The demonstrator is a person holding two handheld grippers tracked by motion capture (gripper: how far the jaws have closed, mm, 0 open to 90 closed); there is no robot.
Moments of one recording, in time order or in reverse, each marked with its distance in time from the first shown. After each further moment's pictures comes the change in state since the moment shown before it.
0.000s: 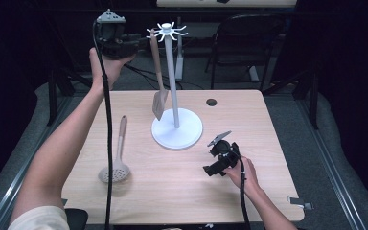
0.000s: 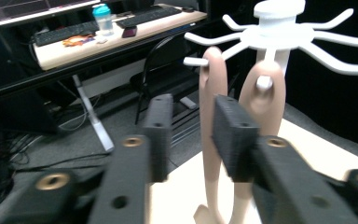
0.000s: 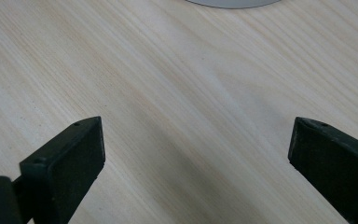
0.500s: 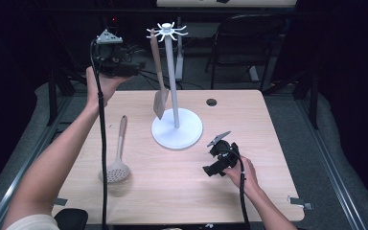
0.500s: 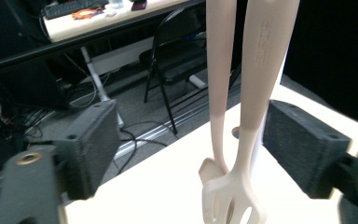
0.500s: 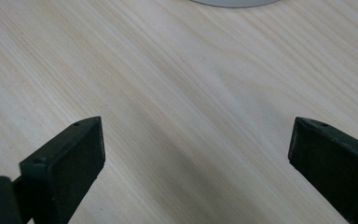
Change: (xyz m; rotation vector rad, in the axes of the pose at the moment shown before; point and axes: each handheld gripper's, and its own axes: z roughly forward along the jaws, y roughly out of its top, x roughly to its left) left arm -0.007 -0.043 -0.009 0.080 0.046 -0.010; right arm 0.000 0.000 0.000 0.008 0.000 0.001
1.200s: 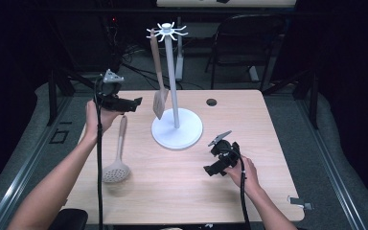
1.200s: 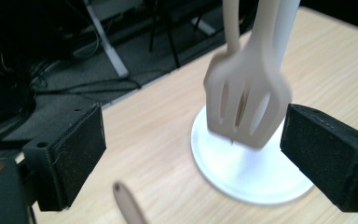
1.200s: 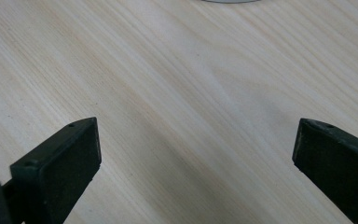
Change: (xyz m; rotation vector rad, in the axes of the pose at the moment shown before) left arm -0.009 -0.095 0.012 0.196 0.033 0.001; right arm -0.005 -0.002 0.005 -0.002 0.000 -0.002
